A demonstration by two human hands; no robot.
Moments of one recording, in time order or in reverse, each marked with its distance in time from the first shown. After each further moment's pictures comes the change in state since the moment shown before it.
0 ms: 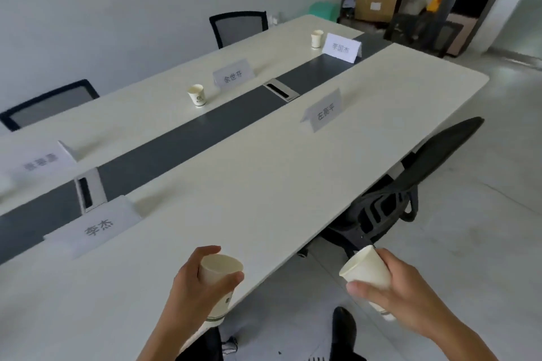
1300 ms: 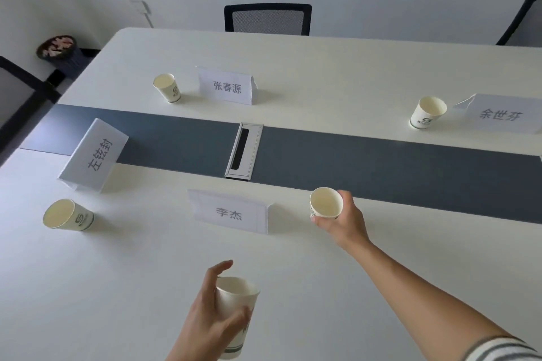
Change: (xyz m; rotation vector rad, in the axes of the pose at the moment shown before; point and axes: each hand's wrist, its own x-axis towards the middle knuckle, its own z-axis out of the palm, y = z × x) left_hand 0.142 -0.085 -0.163 -0.297 0.484 -0.425; right_hand 0.433 -0.294 0.341 -0.216 -0.387 -0.359
